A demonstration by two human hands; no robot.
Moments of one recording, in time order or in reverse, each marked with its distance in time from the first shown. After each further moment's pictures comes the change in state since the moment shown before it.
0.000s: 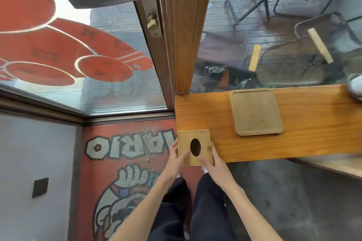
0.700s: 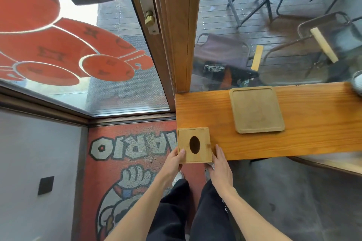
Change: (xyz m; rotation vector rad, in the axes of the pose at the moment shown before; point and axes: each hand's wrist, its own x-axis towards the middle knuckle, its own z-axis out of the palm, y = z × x) left_hand 0.001 -0.019 -0.003 -0.040 -0.003 -0.088; right_hand 0.008 0.041 0.012 -0.639 0.253 -0.095
